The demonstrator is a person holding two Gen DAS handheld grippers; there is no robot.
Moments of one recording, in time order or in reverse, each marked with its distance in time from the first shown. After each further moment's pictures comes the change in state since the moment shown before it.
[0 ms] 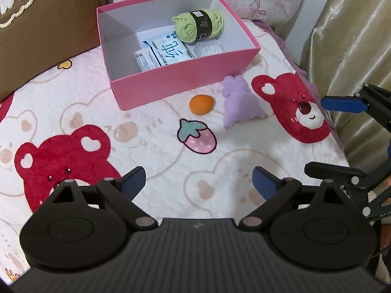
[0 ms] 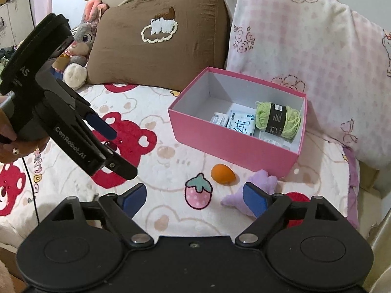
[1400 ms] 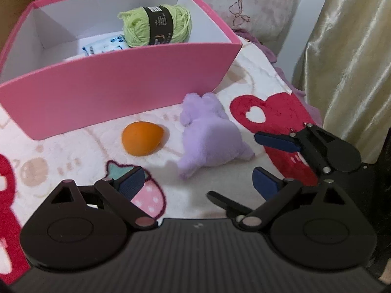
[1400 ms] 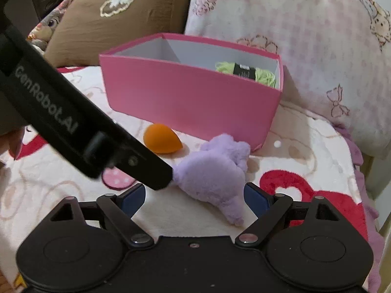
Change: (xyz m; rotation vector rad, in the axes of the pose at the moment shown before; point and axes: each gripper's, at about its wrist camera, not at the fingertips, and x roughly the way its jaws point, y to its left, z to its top) left arm 0.151 -0.057 0.015 -0.007 -0.200 -0.094; right arm 0.137 -0.063 -0.095 -0.035 -0.111 -0.193
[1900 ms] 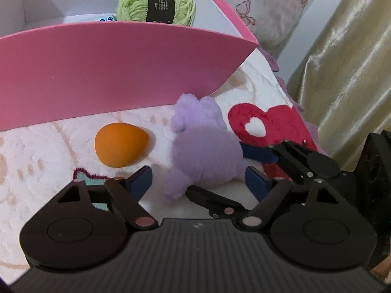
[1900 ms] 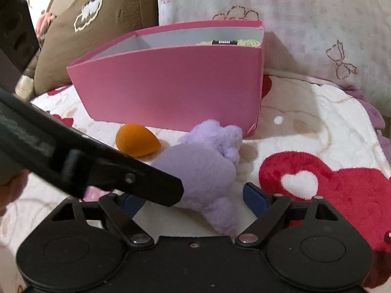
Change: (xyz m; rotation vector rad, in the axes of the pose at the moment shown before) left arm 0.042 0.016 0.007 -0.096 -0.011 -0.105; right arm 0.031 -0.040 -0.007 0.195 -0.011 0.137
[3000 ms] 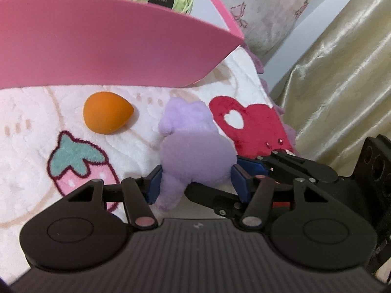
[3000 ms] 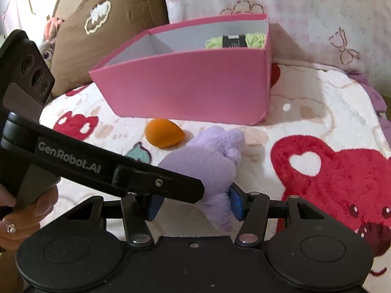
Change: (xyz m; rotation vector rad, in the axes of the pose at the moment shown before) left arm -0.020 -0.001 -0.019 -0.094 0.008 -0.114; right arm -0.034 0.009 0.004 0.059 0.067 0.069
